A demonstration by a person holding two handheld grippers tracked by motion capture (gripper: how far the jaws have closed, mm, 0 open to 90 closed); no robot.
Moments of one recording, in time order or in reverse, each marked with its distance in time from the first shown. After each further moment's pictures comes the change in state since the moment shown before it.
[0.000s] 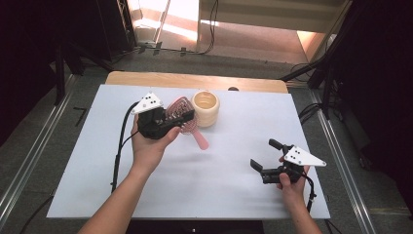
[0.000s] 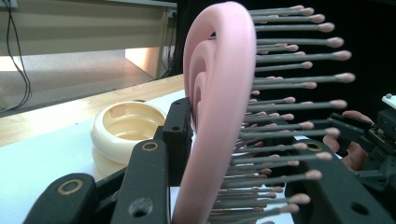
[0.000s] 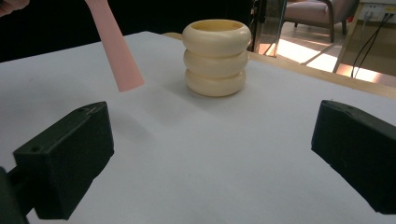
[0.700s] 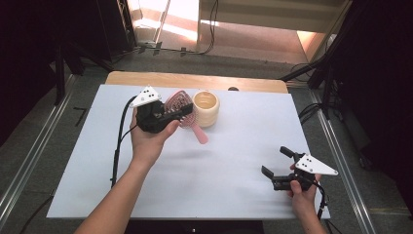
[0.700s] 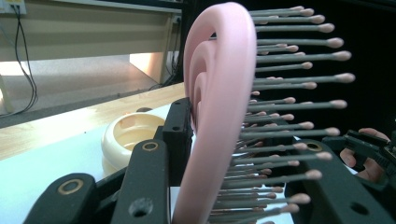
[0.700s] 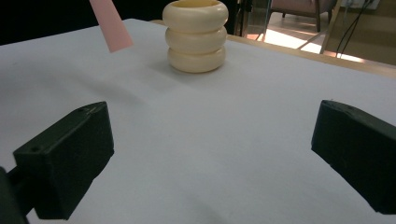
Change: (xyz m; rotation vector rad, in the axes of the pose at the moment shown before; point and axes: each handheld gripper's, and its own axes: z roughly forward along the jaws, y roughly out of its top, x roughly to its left) left arm 0.008 0.010 0.003 -0.017 0.012 -0.007; right arm -0.012 -0.022 -0.028 0.024 -0.051 0.019
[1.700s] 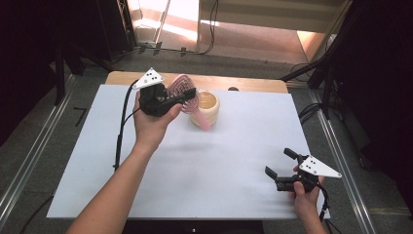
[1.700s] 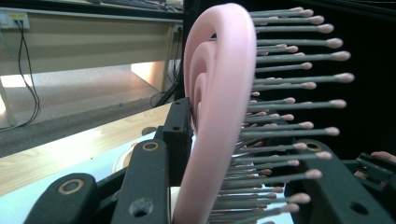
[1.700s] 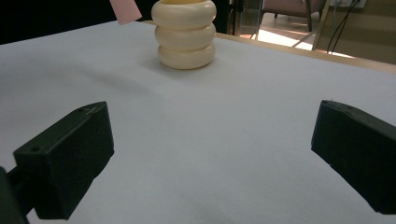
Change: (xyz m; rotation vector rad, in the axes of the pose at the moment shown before) left arm 0.013 0.030 0.017 -0.020 -0.001 0.016; right arm -0.006 -0.008 -0.005 -0.007 -0.019 0.014
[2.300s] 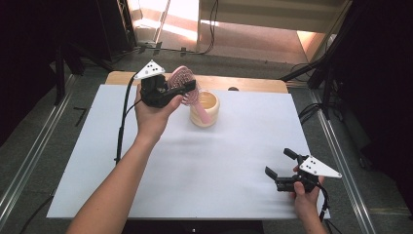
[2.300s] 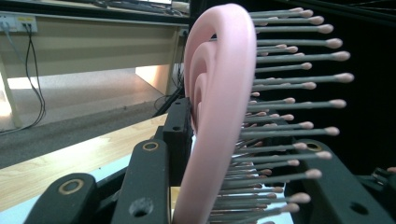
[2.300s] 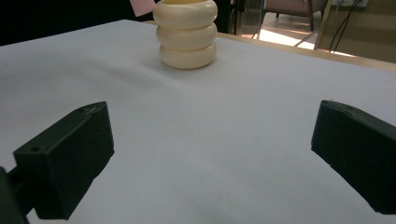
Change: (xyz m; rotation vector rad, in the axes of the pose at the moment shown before) left arm 0.015 0.012 0.013 -0.014 0.022 -0.012; right arm 0.000 -0.001 0.000 0.002 0.004 0.007
